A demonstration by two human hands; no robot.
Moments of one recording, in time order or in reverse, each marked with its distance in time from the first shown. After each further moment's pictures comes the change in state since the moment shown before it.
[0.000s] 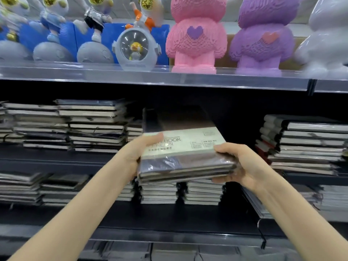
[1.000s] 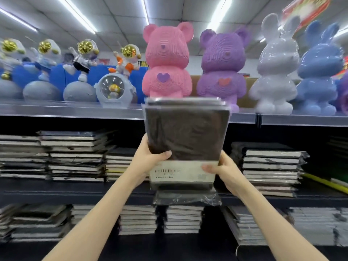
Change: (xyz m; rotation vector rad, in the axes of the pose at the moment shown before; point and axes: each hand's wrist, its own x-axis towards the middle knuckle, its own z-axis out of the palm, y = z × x) left_hand 0.032 0.006 0.078 0.238 -0.062 0.661; right_hand 0.037 -0.010 -0.079 -0.071 -0.014 -0.476
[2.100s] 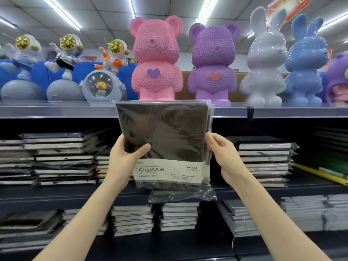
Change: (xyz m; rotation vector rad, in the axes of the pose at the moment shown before) left_hand -0.009 -0.003 -0.022 -0.011 0.191 0.171; right_hand -0.002 -0.030 0.016 -0.047 0.202 -0.114
